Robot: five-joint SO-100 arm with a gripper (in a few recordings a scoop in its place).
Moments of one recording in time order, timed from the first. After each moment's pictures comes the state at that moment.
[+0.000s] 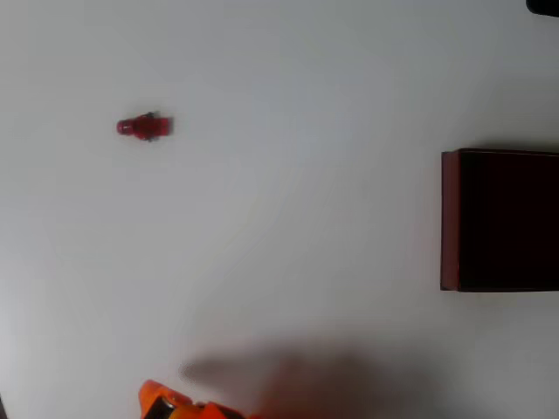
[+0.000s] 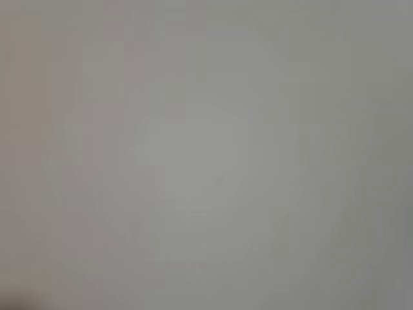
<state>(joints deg) -61.5 194.7 175.2 76.3 -0.1</state>
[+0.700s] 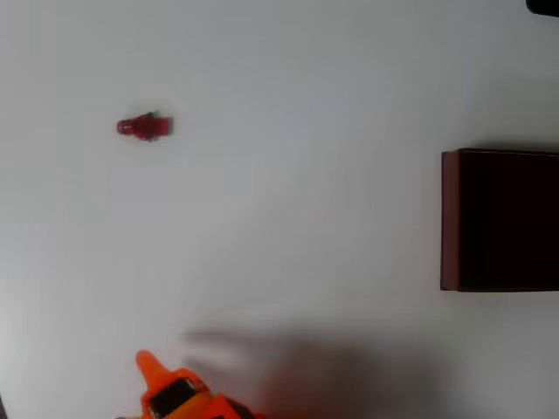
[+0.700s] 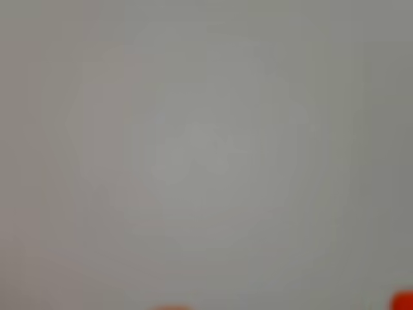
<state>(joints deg) -55.9 194.7 175.1 74.4 24.4</state>
